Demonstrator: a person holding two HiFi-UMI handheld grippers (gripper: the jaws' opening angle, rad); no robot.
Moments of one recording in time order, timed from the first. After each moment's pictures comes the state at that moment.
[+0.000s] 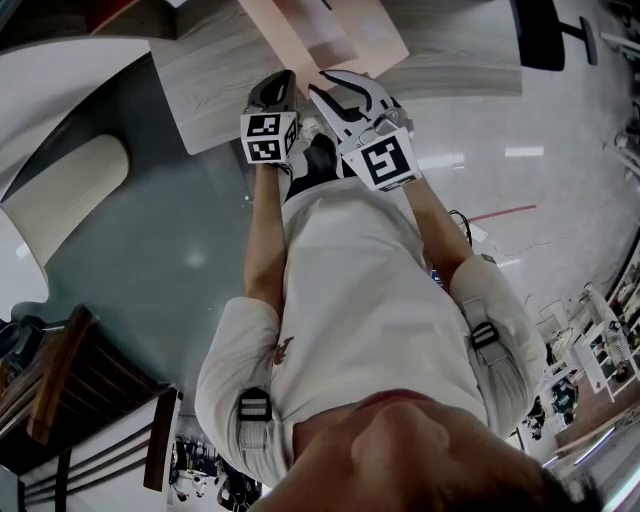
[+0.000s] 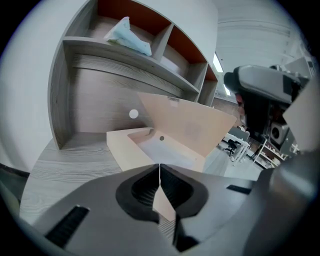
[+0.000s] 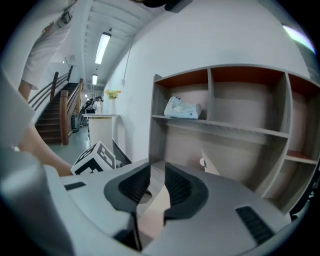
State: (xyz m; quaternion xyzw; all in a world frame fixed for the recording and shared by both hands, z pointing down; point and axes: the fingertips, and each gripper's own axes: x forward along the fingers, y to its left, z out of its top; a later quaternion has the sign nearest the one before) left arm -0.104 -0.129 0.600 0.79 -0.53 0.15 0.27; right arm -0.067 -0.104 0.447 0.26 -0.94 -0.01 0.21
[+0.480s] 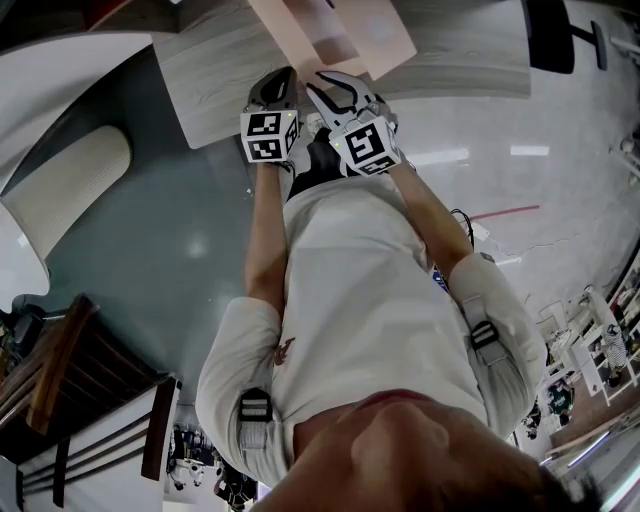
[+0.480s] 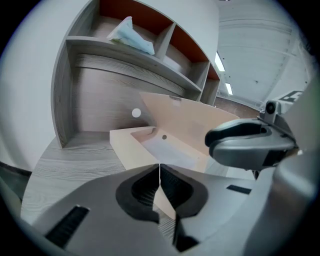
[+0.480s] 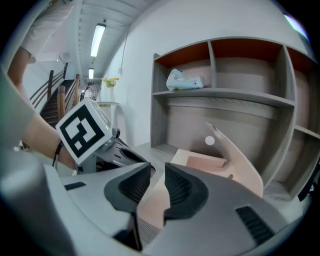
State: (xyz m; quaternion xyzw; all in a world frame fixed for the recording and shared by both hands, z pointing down) left arm -0.115 -0.126 0.603 0.78 -0.54 0.16 0.27; right arm -0.078 -0.098 0.541 0.26 -0.93 0.03 0.24
